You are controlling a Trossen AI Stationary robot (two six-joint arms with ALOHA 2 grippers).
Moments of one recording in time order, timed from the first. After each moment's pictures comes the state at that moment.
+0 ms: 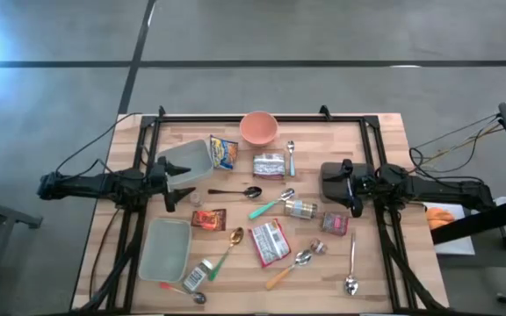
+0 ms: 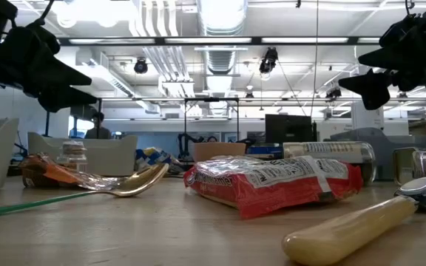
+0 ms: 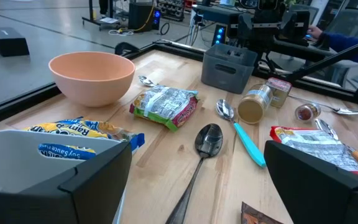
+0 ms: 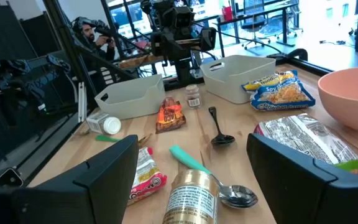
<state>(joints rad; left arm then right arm) -0.08 0.07 0.09 -0.26 -0.35 -0.24 -0.10 0.14 0.01 0.08 -0.13 0.27</state>
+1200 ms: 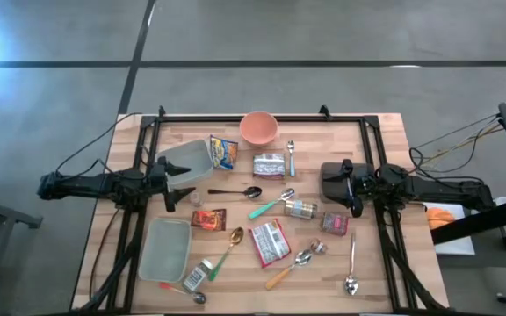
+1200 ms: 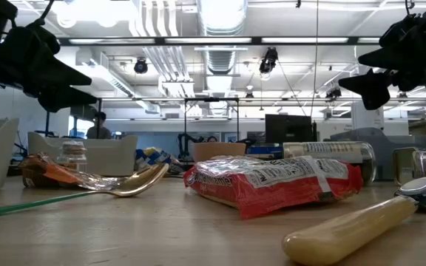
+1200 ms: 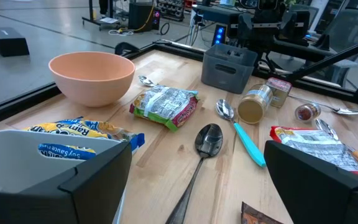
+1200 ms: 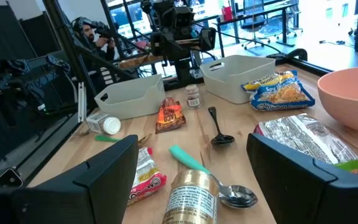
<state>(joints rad) -0.08 0.07 0.09 -0.26 -0.35 -0.24 -0.10 0.14 0.01 0.08 -0.13 0.27</state>
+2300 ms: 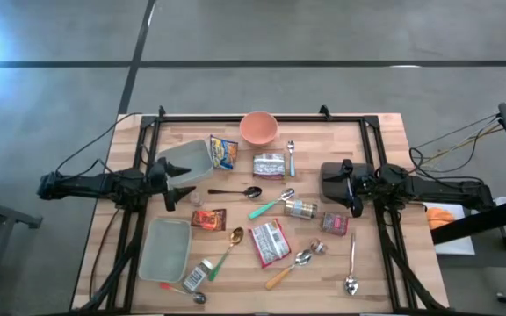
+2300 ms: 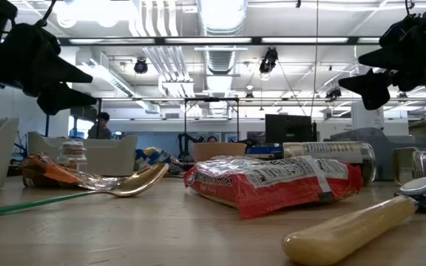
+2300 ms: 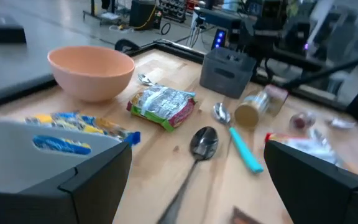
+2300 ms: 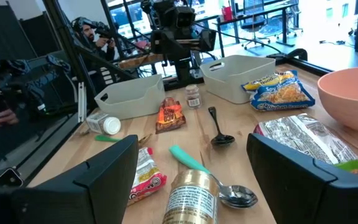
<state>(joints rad) -0.08 0.07 0.09 -0.25 -0.35 -0.35 -0.10 0.14 0.01 0.08 -0.12 0.27</state>
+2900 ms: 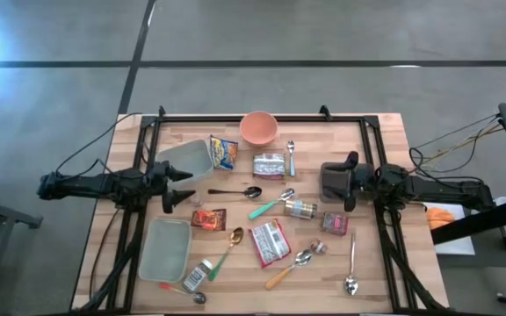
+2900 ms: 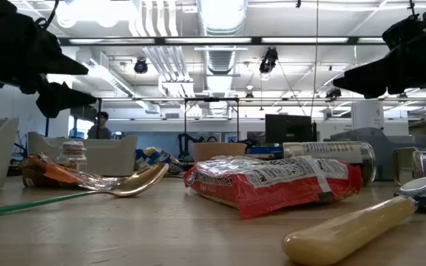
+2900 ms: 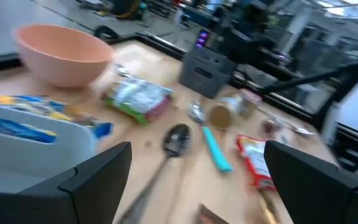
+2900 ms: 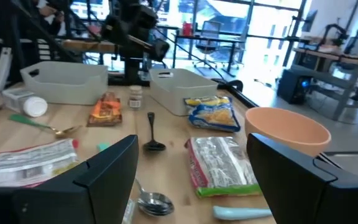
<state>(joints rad) -0.08 0.07 0.09 -0.22 -0.24 -0.42 -0.10 0.14 0.01 0.09 0.08 -0.06</state>
